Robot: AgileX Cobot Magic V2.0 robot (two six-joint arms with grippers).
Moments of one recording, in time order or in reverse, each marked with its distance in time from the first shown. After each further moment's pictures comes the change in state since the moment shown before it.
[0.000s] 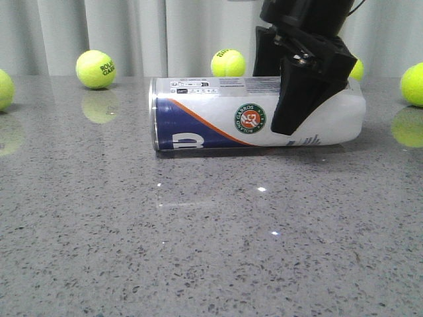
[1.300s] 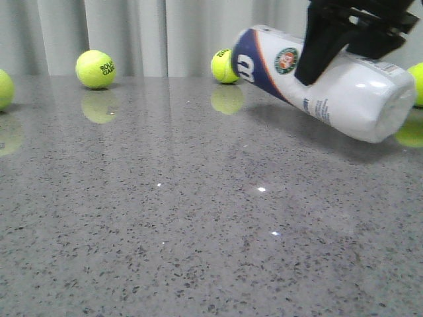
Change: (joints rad) left arm 0.000 0.000 0.000 0.000 0.000 0.000; right arm -0.194 -0.074 0.032 0.118 -0.005 0.797
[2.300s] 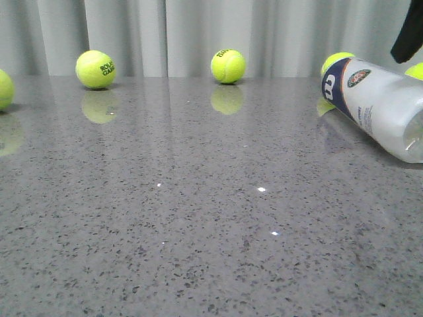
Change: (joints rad) left arm 0.000 0.000 0.000 0.000 0.000 0.000; right arm -0.241 -0.304 0.308 0.007 -0.059 0.438
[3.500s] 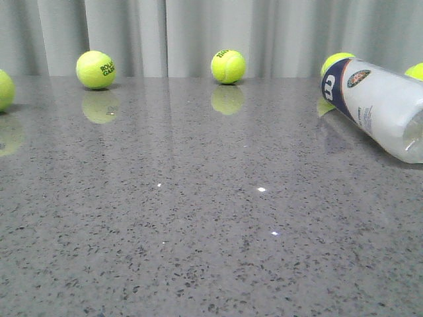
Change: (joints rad) left arm 0.000 0.000 0.000 0.000 0.000 0.000; right arm -0.002 -1.142 0.935 -0.477 -0.544 0.129
